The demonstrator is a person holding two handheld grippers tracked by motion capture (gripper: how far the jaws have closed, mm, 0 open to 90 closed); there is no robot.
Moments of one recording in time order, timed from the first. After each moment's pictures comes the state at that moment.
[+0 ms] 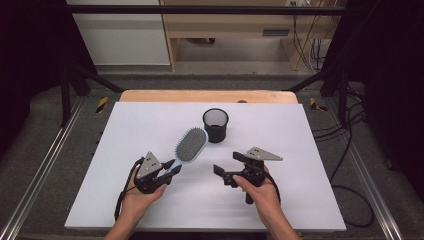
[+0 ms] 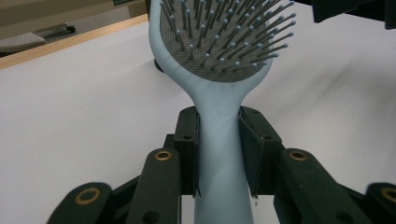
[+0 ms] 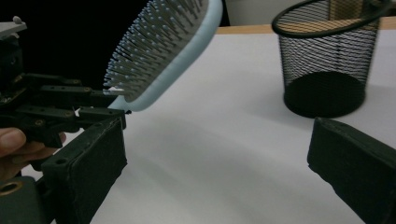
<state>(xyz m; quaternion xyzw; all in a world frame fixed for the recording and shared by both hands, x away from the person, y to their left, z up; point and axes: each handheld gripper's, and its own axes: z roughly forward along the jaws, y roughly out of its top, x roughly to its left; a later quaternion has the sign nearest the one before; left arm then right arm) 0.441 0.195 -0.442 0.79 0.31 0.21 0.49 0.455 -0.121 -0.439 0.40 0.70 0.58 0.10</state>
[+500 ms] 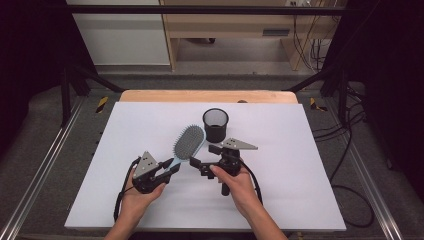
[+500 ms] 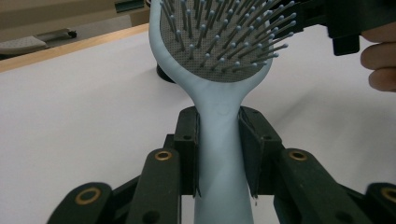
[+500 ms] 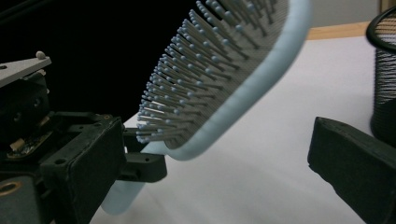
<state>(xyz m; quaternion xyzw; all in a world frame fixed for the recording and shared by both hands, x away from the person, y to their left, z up) 0.441 0.197 -0.441 0.77 0.32 0.21 0.51 0.480 -0.062 -0.433 0.39 0.68 0.62 0.04</state>
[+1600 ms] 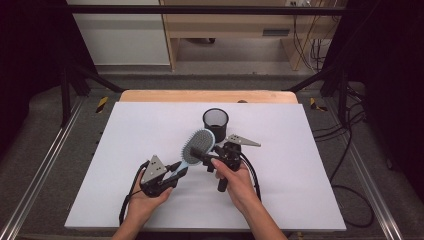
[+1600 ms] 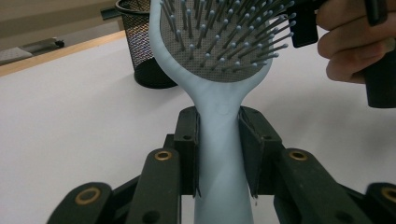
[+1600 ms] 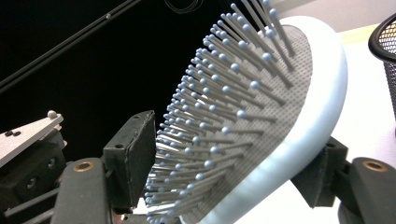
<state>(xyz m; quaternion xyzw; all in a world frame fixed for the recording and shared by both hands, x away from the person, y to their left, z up) 0.434 0.179 -0.448 0.78 0.29 0.21 0.51 0.492 -0.066 -0.434 0.40 0.63 0.66 -0.01</state>
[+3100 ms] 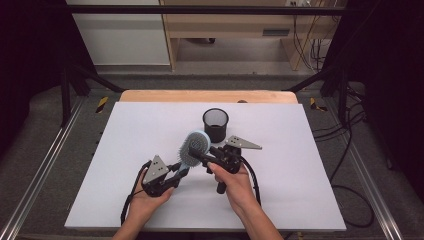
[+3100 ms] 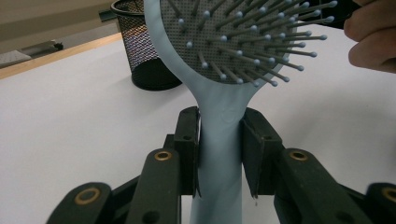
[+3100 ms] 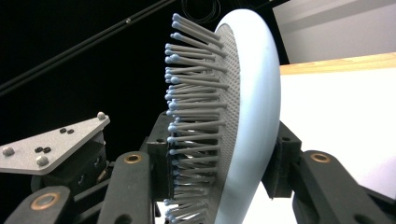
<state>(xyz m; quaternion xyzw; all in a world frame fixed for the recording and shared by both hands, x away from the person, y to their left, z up) 0.437 0.176 -0.449 0.78 0.29 0.21 0.51 0.475 -0.063 -0.418 0.36 0.64 0.68 0.01</state>
